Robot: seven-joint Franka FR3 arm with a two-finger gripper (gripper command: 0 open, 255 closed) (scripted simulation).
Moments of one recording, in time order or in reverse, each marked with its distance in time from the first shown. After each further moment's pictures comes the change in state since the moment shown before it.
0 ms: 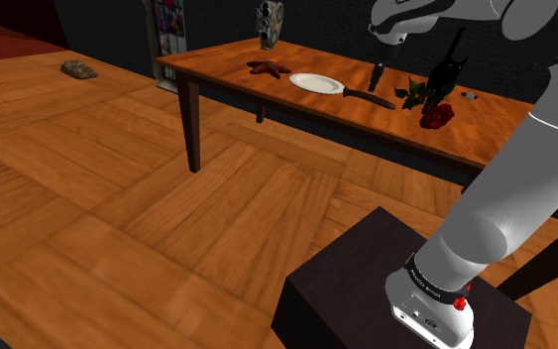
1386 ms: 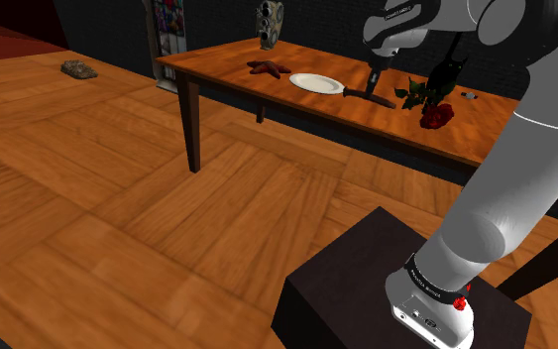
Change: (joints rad) arm -0.020 0.089 -0.008 -0.009 0.043 0.104 -0.056
